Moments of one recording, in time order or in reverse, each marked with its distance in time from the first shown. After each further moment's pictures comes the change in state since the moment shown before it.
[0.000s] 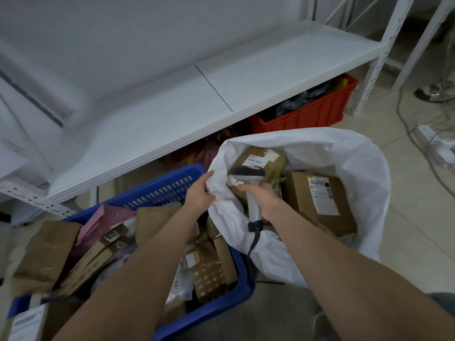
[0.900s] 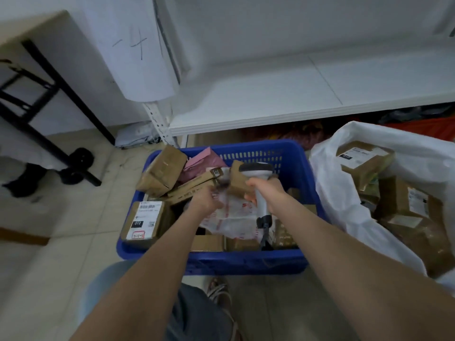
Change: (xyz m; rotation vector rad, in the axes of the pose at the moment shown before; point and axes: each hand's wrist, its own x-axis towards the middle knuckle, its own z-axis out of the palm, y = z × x) left_hand -0.178 -0.193 -0.122 0.055 0.078 -0.384; right_hand -0.123 0.086 0.202 -0.284 -0.213 0.038
